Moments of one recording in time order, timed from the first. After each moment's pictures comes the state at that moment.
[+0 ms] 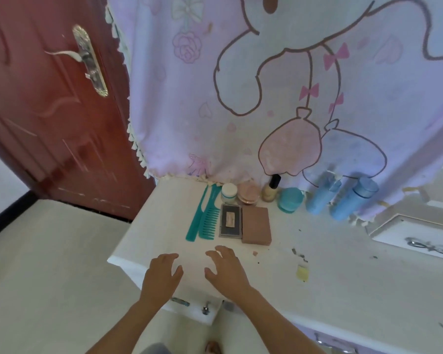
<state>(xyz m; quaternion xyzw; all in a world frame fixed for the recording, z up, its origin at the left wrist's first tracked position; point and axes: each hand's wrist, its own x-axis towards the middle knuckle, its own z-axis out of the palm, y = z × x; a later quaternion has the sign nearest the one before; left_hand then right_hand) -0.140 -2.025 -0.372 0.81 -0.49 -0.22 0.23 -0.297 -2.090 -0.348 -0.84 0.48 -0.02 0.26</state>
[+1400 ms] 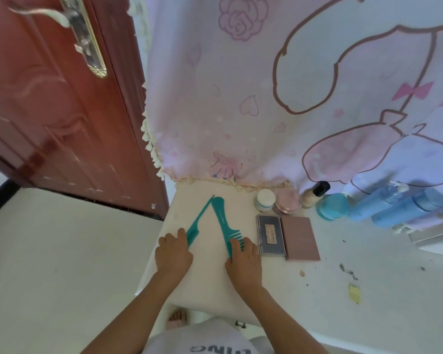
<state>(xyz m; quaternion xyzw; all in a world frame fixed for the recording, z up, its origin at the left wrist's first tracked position) -0.033 -2.132 -0.375 0.82 -0.53 -0.20 0.00 -0.189 -2.147 -0.388 -0.78 0.62 -0.01 0.12</state>
